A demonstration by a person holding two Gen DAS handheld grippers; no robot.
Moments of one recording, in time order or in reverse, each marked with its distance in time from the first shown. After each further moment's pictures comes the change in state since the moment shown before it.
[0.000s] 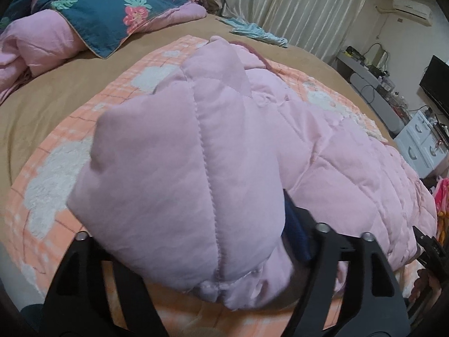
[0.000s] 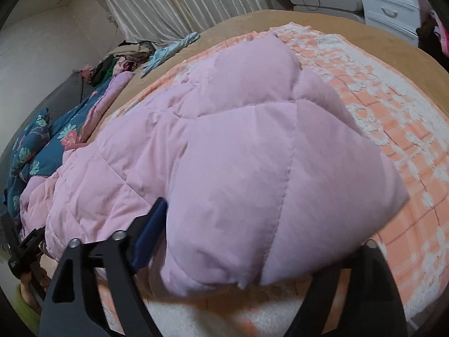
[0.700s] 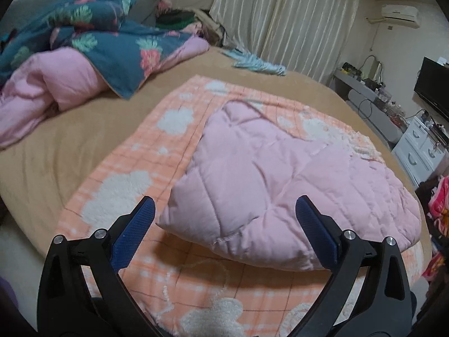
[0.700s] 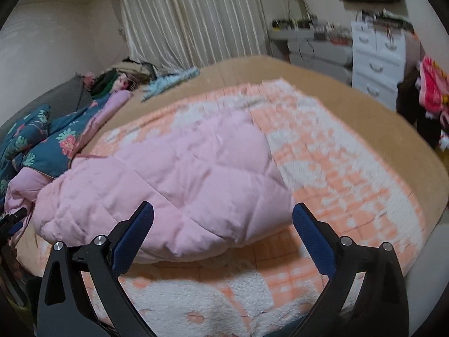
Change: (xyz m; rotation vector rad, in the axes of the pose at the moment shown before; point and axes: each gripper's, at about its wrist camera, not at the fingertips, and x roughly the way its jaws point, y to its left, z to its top) left arm -0.104 -0.001 0.004 0.055 -0.159 0.042; right arm -0.119 0.029 -0.014 -0.153 -0.218 -0.109
